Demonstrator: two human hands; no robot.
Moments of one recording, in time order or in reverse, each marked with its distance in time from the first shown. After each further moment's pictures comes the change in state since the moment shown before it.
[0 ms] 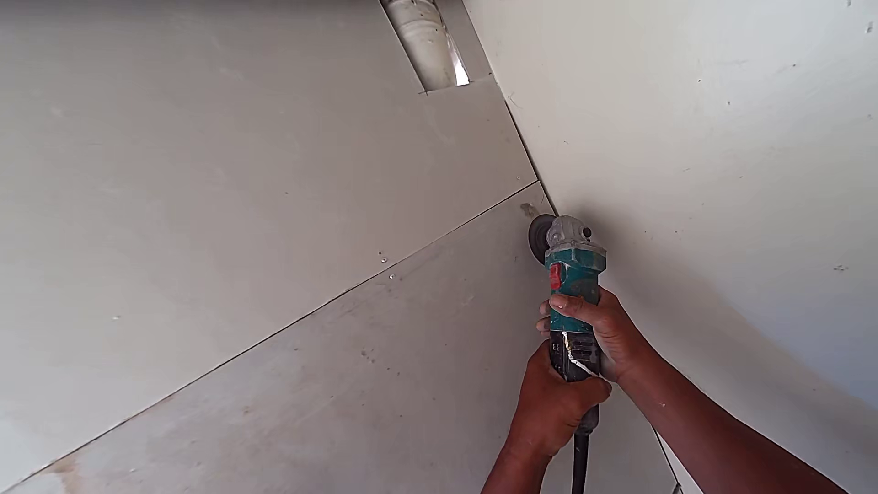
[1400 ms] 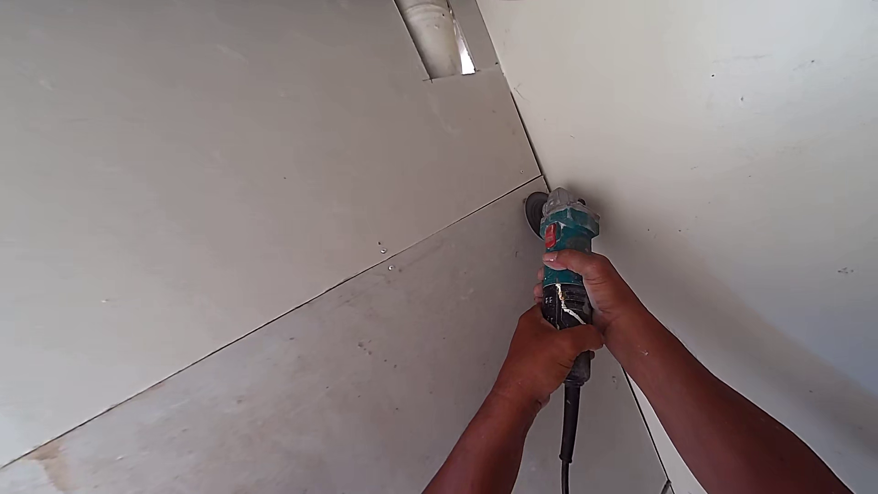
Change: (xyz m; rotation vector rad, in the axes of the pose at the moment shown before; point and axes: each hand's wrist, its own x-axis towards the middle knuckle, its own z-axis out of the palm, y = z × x) left_hand 0.021 0.056 0.002 0.033 0.002 -0.105; right_hand 0.031 -0.027 0.021 -0.059 0.089 0.072
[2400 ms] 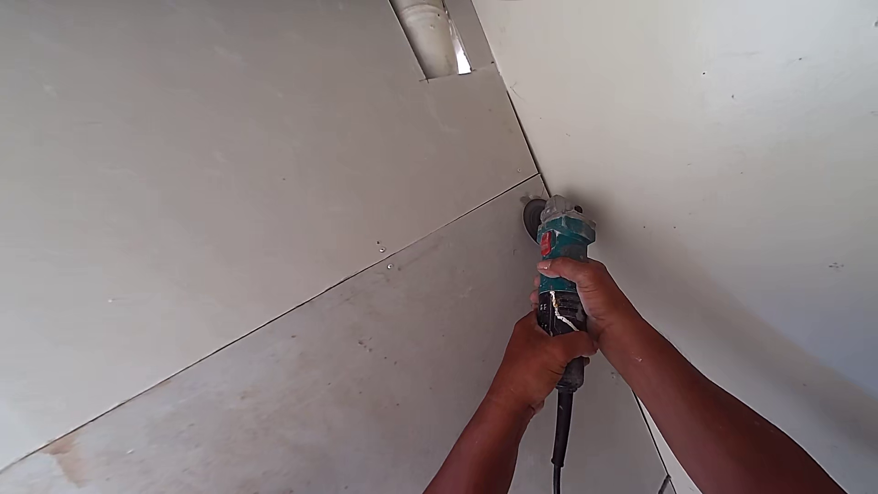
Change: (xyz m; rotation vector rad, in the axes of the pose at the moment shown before) left_hand -0.006 -0.007 -0.004 -0.034 -0.007 -0.015; right_hand -0.006 0.008 0.001 -0.023 0.027 -0.003
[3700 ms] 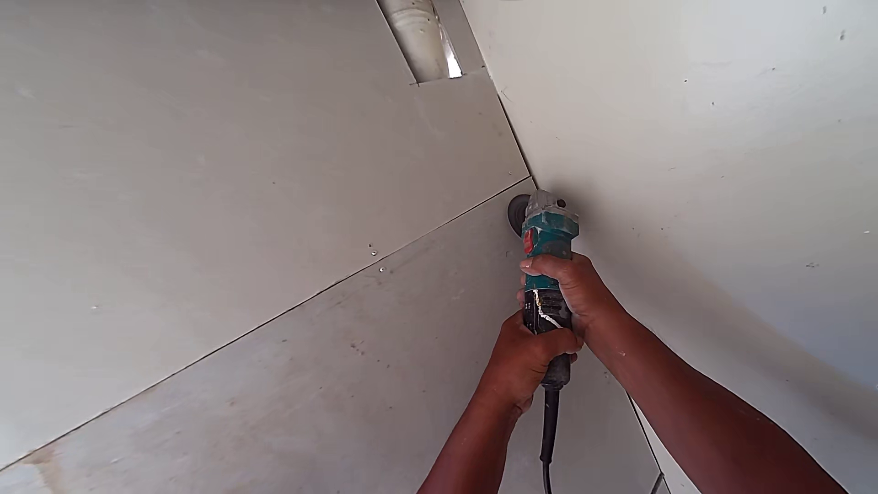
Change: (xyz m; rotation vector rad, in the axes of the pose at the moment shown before) left_hand 0.000 0.000 -0.004 -0.049 -0.005 0.029; right_hand 0.000 -0.006 0.011 -0.064 0.009 -0.017
